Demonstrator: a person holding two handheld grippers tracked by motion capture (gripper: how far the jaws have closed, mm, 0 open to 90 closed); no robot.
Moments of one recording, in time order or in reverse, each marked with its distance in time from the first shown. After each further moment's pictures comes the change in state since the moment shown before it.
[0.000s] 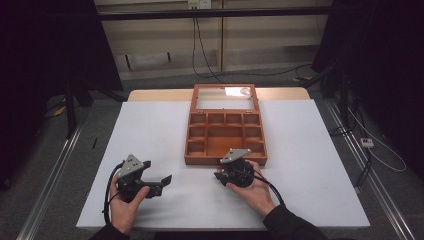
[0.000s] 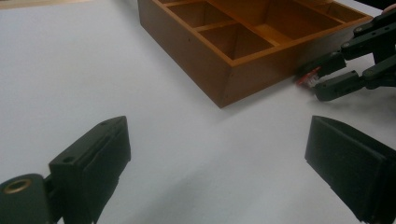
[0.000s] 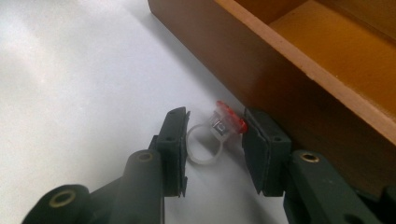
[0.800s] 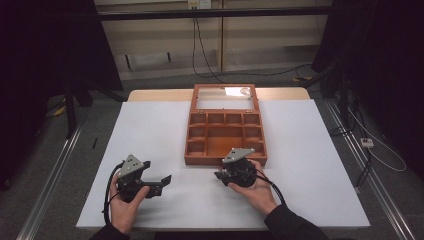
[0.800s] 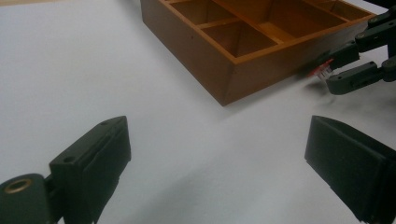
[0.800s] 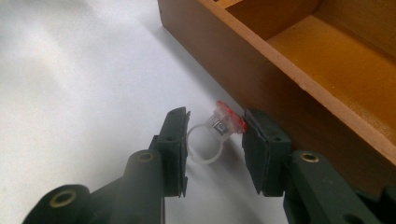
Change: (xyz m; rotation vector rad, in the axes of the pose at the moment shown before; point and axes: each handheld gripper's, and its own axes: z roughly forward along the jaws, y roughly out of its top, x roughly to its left) left arm 0.000 0.000 0.000 0.007 0.009 -0.008; right arm -0.001 0.001 -0.010 -0.037 0.032 -0.012
